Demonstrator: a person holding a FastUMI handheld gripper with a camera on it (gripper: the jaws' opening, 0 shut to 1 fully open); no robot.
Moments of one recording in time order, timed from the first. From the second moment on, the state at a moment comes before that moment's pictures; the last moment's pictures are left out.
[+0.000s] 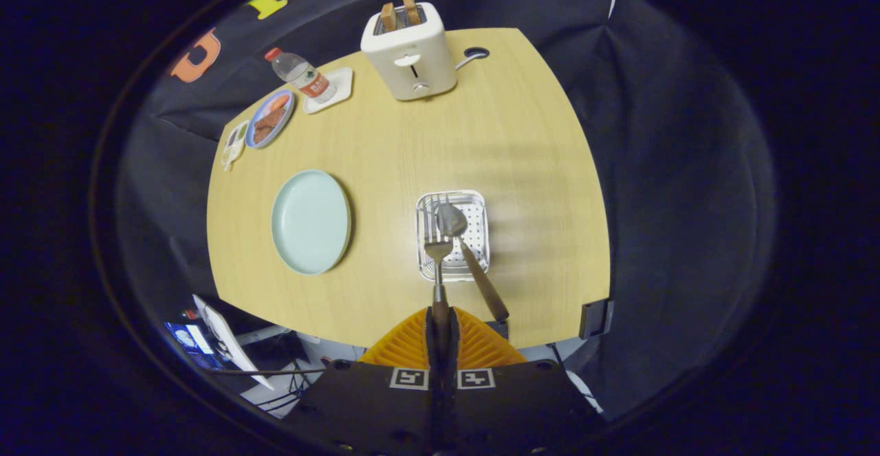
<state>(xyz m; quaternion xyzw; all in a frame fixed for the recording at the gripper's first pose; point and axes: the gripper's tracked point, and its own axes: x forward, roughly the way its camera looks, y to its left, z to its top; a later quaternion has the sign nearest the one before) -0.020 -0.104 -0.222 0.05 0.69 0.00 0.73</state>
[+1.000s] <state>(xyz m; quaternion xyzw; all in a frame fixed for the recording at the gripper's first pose) -0.004 -0.111 -0.259 0.09 0.72 -0.02 0.69</state>
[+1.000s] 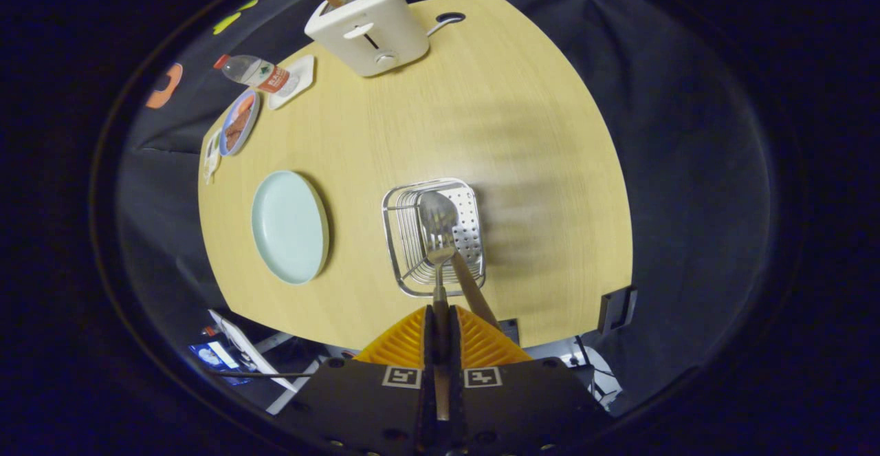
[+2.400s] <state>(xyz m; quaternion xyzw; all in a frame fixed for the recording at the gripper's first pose) 0.063 -0.044 -0.033 0.06 0.26 0.04 0.96</state>
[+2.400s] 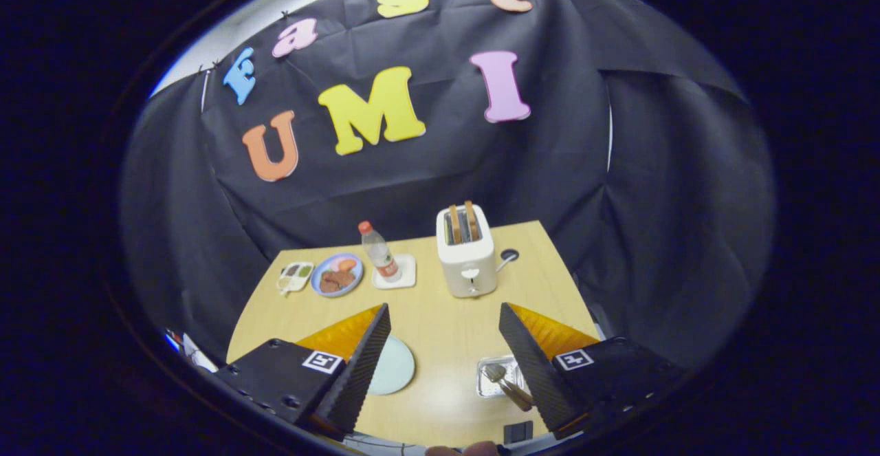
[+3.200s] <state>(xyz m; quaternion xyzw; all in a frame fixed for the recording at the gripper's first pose) -0.016 -0.017 0.057 0.02 0.00 0.04 1.00</state>
